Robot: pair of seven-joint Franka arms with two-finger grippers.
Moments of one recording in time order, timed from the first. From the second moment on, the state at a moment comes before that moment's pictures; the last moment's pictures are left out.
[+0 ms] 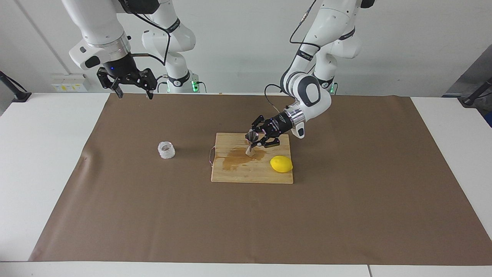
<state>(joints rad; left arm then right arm) -0.58 0.17 -0.03 -2.25 -2.31 2.36 -0.65 0.05 -0.03 0.00 -1.56 -0.02 1.48 0.08</state>
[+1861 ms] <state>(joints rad) -0.61 0.23 -0.03 -2.25 -2.36 2.37 -0.62 0.06 -0.07 0.00 -1.64 -0.02 1.50 -0.30</state>
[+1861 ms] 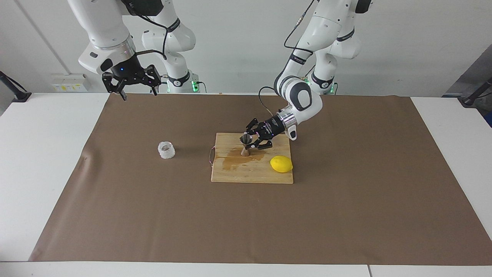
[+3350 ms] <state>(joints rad) -0.61 0.21 -0.02 -2.24 -2.21 2.44 -0.65 -0.05 -0.20 -0.01 -2.08 0.21 1.87 -1.31</state>
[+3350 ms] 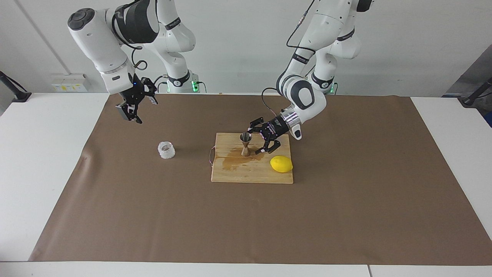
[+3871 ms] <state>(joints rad) -0.55 0.17 -0.01 -2.24 -1.94 2.44 -0.83 -0.11 -0.14 -0.01 -2.16 0.34 1.95 -1.65</state>
